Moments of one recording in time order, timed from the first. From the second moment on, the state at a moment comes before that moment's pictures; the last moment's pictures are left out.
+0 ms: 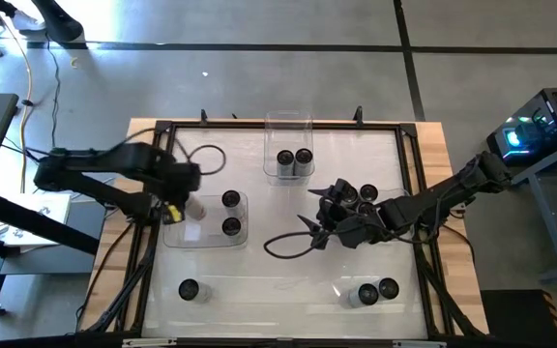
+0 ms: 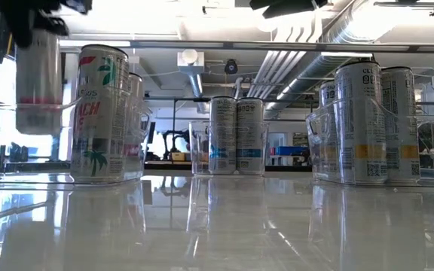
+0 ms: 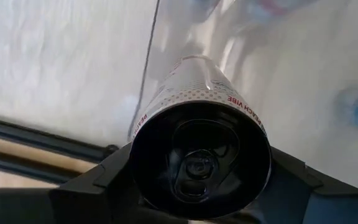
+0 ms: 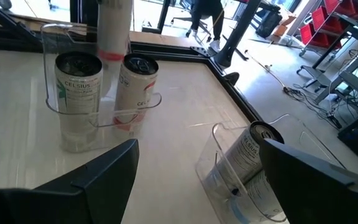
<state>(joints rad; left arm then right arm) -0.02 1.12 1.20 -1.57 -0.05 -0.28 0.41 1.43 1.10 -0.24 0.85 0.12</state>
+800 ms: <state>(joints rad) 0.03 1.42 1.19 -1.33 -0.06 -0.01 0.41 1.43 1.10 -0.23 0.82 0.16</state>
